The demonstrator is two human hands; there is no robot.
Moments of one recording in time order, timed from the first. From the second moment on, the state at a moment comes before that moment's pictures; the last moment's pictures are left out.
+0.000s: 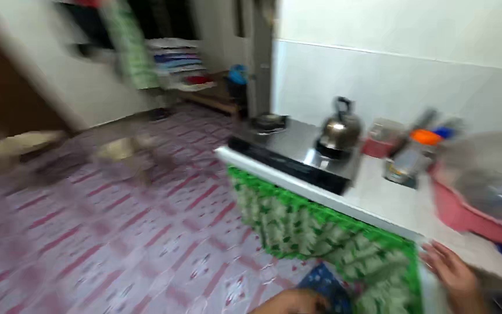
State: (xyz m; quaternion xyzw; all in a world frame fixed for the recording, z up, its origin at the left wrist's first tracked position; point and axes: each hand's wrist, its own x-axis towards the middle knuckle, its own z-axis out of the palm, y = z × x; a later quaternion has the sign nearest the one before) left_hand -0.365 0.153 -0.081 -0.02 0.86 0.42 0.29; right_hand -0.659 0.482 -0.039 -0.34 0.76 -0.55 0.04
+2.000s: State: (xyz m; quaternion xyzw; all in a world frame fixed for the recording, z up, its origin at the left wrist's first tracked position) left_hand -0.834 0.714 -0.062 0.43 0.72 0.42 0.35; right_hand -0.647 0.780 -0.172 0.45 0.87 -0.21 0.04
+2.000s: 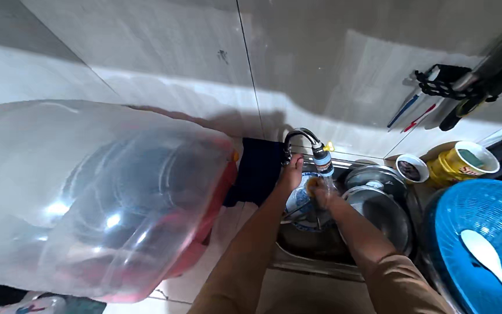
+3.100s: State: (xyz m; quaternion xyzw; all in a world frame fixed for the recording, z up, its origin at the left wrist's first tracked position) left_hand -0.744 0.718 -0.128 0.29 0.66 0.52 0.46; right_hand -0.633 0.755 -0.088 0.62 0.68 -0.35 -0.19
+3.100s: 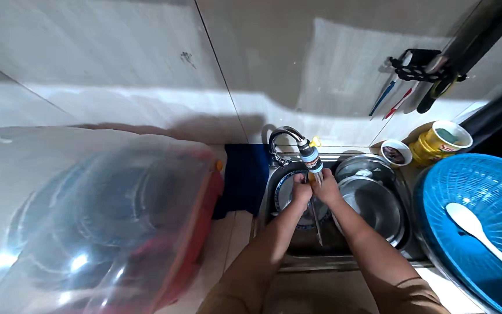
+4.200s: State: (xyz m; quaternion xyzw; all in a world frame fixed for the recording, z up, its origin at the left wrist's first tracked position) left_hand -0.744 0.671 -0.074 0.20 0.48 0.49 0.70; right_hand -0.626 0.711 -0.097 0.61 0.57 -0.42 -0.37
